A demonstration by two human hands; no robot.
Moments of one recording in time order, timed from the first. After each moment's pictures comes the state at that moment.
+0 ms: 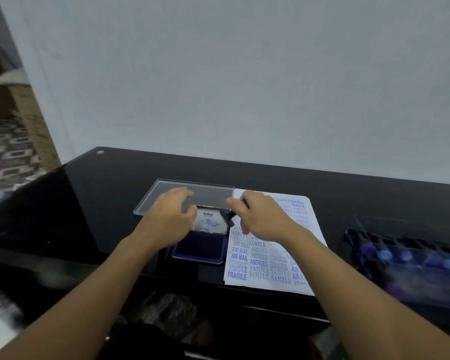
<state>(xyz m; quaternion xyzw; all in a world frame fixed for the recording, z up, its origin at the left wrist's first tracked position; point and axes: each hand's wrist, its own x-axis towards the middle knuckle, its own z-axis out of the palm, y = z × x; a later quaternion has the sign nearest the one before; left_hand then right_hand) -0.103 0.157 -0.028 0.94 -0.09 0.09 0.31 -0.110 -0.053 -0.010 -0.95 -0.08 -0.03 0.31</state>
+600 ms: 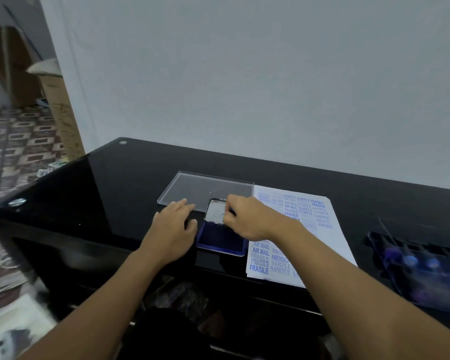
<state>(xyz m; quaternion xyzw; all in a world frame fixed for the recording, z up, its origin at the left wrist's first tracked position) -0.111 0.199 -0.086 0.96 -0.05 0.08 0.26 -0.108 0.004 -0.011 -0.96 -0.18 0.07 0.18</state>
